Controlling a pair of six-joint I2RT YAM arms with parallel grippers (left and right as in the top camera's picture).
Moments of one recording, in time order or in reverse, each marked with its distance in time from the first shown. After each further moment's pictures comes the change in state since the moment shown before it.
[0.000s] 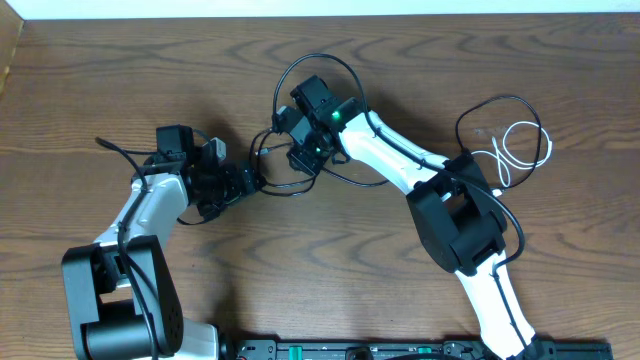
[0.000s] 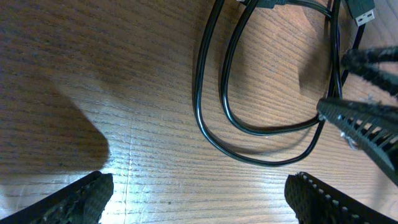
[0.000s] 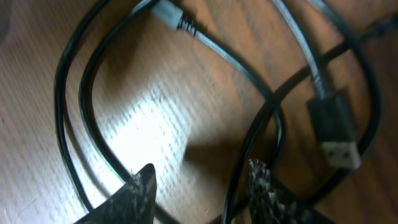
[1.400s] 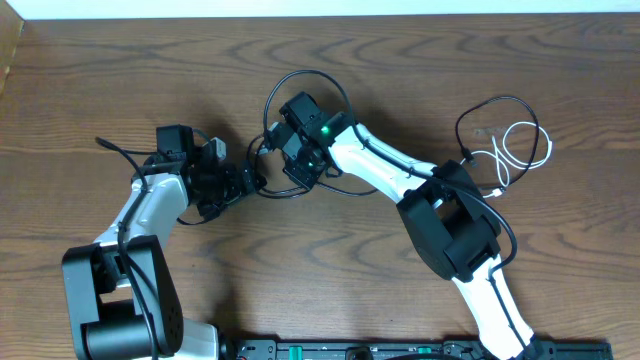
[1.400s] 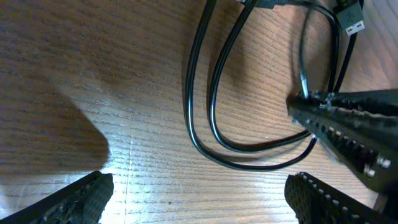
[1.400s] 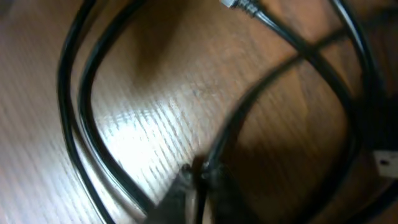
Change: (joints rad) left arm 0.000 0.000 0.000 0.000 0.000 0.000; right arm 0.056 -0.003 -0.061 0.045 0.032 0.020
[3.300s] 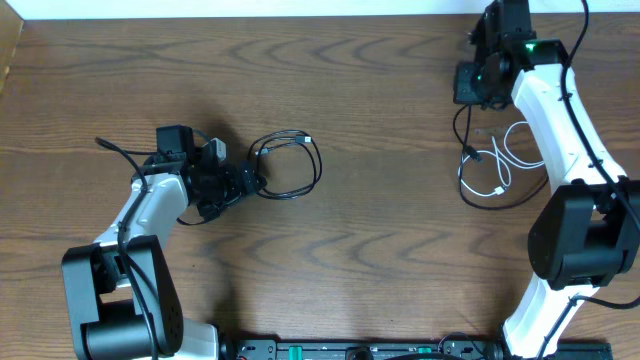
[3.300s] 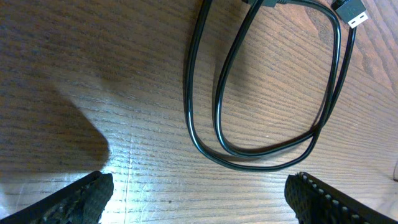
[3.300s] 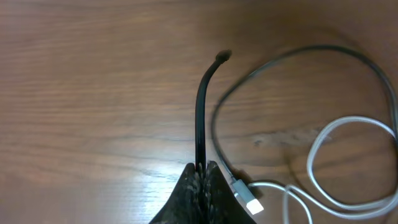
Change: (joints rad) left arm 0.000 0.000 0.000 -0.004 0.000 0.000; right arm -0.636 -0.337 -0.028 -0.243 0.278 0.411
